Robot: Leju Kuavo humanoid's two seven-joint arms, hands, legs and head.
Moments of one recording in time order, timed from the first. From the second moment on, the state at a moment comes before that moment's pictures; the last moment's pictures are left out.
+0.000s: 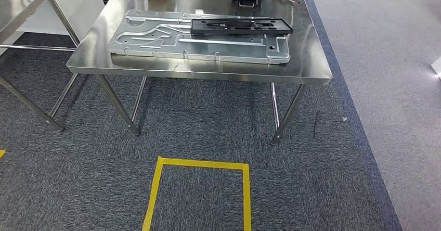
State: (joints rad) left arm -0.06 -0.18 1.03 -0.20 -0.76 0.19 -0.30; right arm -0.05 0.15 -1.27 -0.27 0.56 -0.17 -0.28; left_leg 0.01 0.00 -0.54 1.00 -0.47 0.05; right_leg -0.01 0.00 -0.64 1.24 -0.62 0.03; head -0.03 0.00
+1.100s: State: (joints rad) left arm -0.06 -0.19 1.04 -0.20 -0.82 0.19 -0.30; right arm -0.05 0.12 -1.26 -0.24 0.59 -0.14 -0.18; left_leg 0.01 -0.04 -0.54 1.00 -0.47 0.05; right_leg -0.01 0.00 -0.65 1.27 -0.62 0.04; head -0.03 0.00
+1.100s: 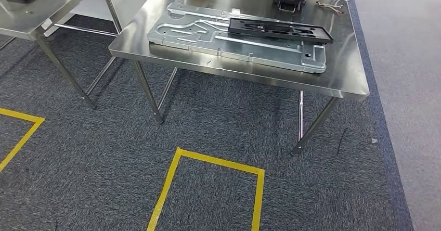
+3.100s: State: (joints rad) left arm -0.04 -0.18 1.09 -0.21 -0.82 0.19 -0.41; right arm -0.03 0.16 -1.22 -0.24 0.74 -0.13 -0.20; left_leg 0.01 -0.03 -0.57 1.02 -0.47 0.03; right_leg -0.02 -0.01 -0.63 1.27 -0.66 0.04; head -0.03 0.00
